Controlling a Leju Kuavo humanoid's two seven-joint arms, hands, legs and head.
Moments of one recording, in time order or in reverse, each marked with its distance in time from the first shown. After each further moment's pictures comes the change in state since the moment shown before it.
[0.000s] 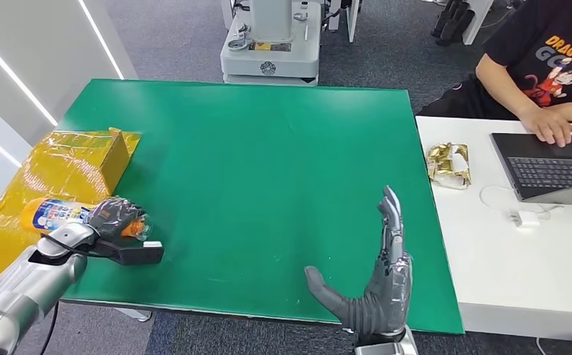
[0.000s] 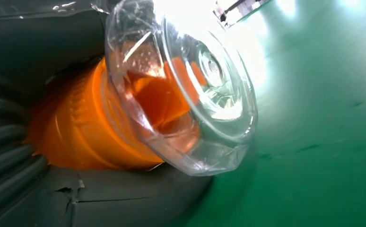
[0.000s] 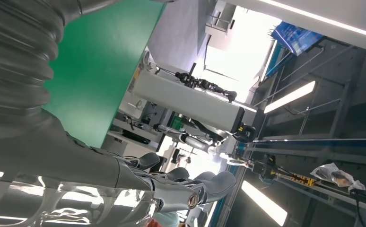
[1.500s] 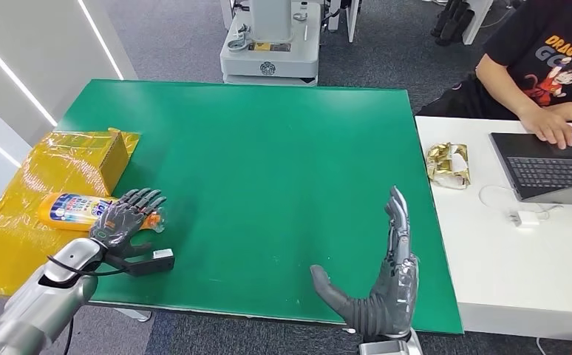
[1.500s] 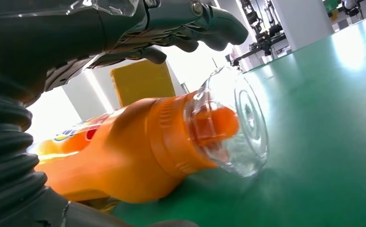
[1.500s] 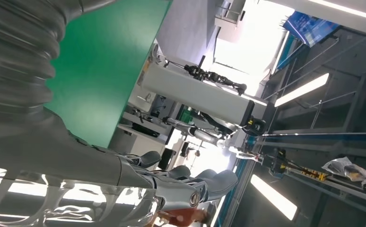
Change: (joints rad) left arm 0.191 -0.036 0.149 -0.222 -0.071 0.162 0.067; right arm 0.022 0.000 -0.016 -0.031 0.033 -0.003 0.045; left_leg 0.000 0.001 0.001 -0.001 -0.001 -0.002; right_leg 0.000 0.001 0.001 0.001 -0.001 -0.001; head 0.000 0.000
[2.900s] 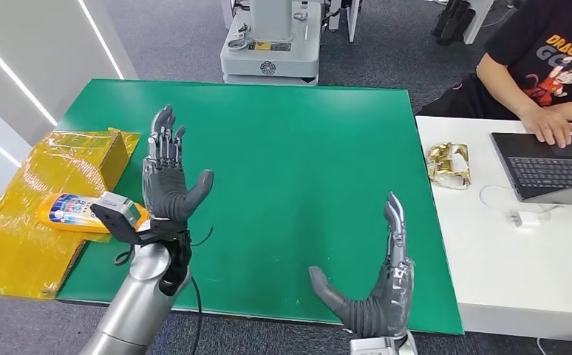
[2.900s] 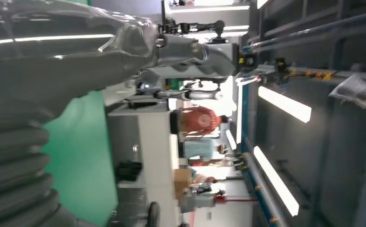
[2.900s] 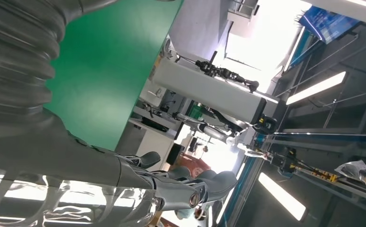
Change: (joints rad) left arm 0.038 -0.522 0.041 -0.520 1.321 -0.132 -0.299; right arm -0.002 -0.019 0.026 0.039 0.028 -0.070 0.024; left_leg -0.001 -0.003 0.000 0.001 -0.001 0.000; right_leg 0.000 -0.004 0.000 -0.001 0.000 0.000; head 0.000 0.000
